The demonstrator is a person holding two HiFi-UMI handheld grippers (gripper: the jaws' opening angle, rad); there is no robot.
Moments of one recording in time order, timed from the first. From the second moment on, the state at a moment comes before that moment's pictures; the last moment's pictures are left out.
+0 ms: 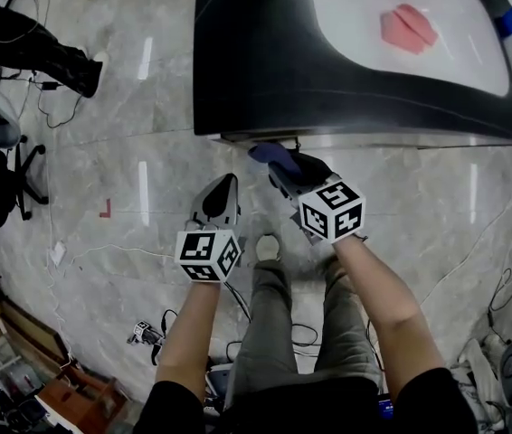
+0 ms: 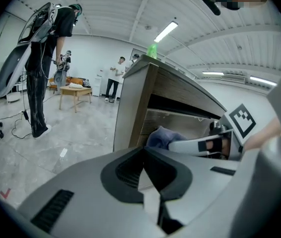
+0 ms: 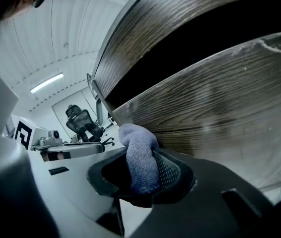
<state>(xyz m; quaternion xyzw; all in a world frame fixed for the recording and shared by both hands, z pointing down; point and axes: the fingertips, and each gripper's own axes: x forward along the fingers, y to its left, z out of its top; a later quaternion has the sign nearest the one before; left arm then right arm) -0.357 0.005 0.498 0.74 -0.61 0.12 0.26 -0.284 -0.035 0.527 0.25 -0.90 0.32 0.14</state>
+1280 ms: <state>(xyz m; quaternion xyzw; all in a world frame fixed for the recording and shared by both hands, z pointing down) -0.138 -0.052 0.512 0.80 -0.53 0.14 0.26 -0.013 -0.091 0.546 0.40 -0.85 0.34 0.11</state>
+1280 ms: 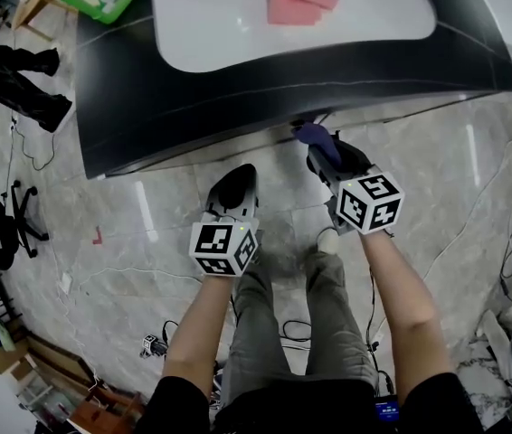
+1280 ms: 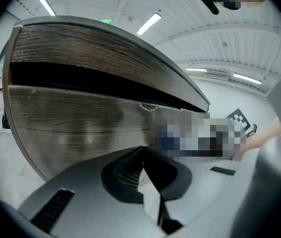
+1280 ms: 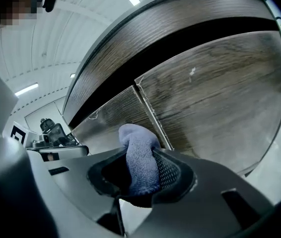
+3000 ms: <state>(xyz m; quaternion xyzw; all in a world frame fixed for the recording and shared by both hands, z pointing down) -0.338 0.002 0.543 0.75 -0.59 0.13 0.28 -0.274 -0.033 0.579 0.24 -0.90 0.31 0.18</state>
